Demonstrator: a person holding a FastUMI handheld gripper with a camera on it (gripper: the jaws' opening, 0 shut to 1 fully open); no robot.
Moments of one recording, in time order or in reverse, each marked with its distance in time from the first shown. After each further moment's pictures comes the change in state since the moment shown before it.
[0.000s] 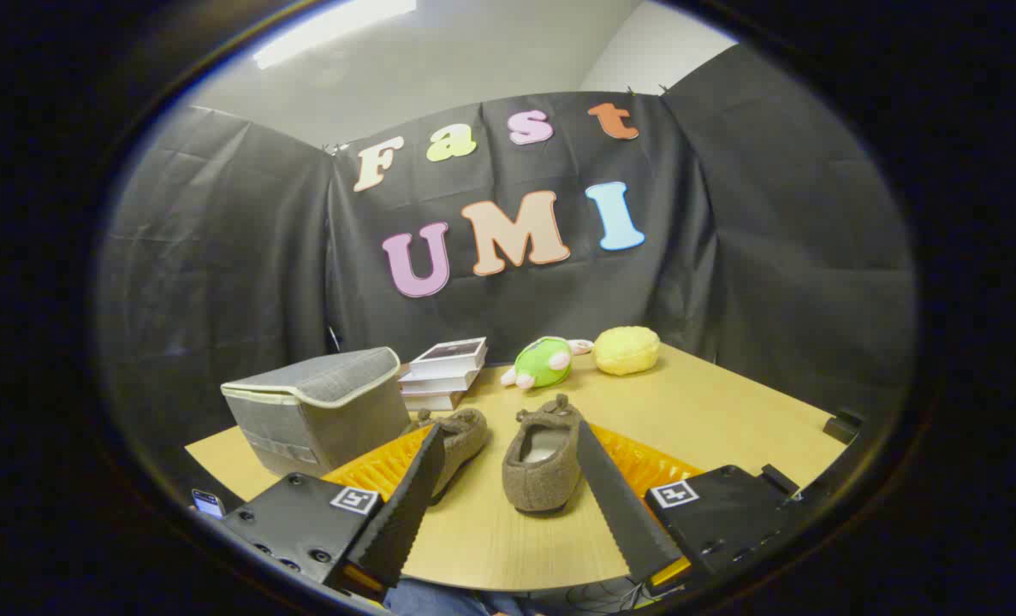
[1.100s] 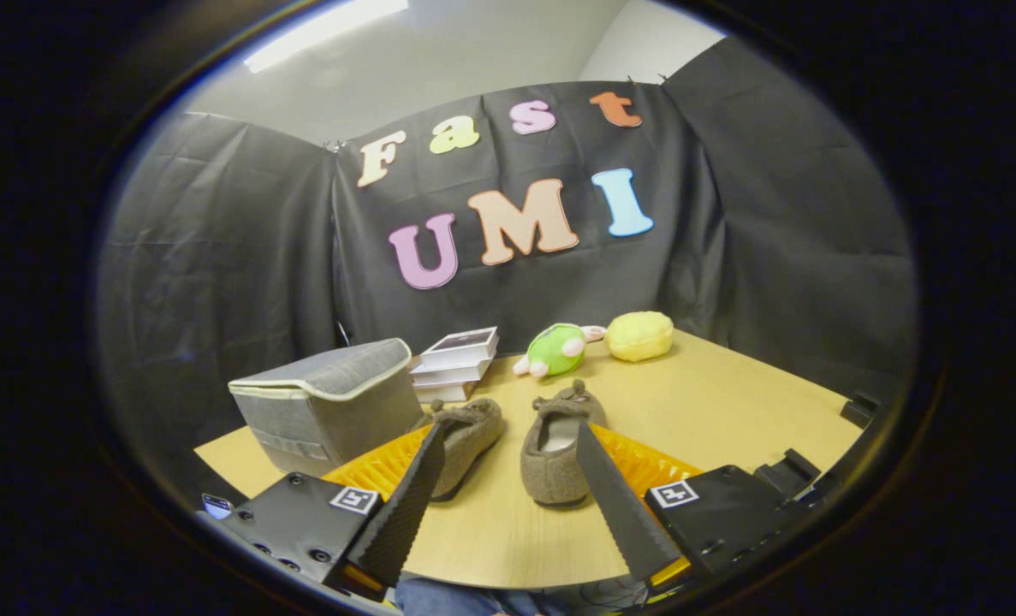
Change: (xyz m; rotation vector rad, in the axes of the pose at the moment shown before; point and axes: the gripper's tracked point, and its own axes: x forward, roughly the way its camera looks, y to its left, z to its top) arm 0.011 0.019 -0.012 0.053 0.036 0.042
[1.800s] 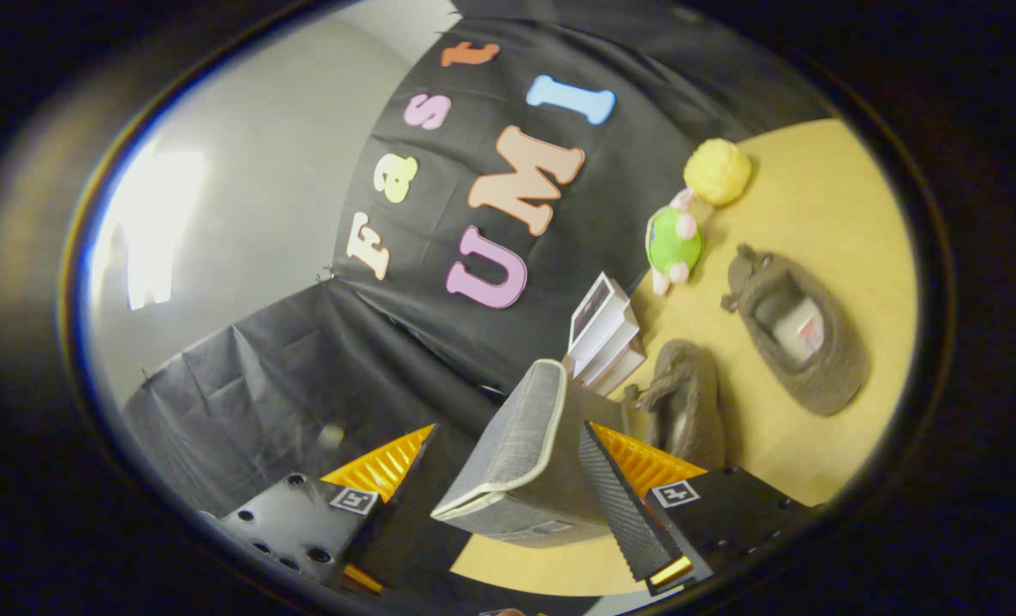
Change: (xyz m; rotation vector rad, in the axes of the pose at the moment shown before) arm 0.067 0.143 0.012 0.878 0.144 0.342
